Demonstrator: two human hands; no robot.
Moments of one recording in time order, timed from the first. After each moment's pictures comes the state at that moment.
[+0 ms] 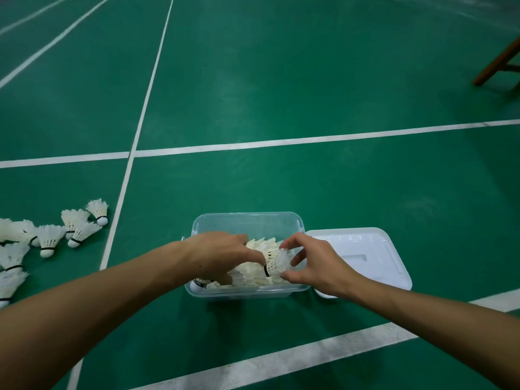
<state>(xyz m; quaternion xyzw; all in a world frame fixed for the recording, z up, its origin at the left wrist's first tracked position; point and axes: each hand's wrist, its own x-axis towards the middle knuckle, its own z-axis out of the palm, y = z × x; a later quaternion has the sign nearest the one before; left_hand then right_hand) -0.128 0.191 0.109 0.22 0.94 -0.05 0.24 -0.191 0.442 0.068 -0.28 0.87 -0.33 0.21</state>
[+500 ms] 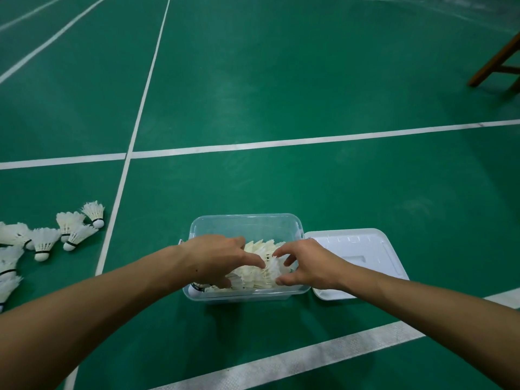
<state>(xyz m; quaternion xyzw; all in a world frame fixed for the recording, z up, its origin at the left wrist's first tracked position) -0.129 0.188 0.101 0.22 0.94 -0.05 0.25 -0.207 0.425 0.071 -0.34 0.88 -0.20 0.26</state>
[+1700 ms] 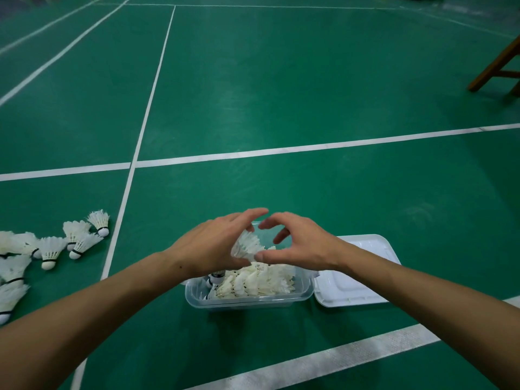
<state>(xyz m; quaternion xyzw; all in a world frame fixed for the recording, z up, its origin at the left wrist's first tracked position) -0.123 0.180 0.132 0.11 0.97 0.19 0.03 -0.212 0.400 0.134 -0.37 0.85 -0.29 0.23</state>
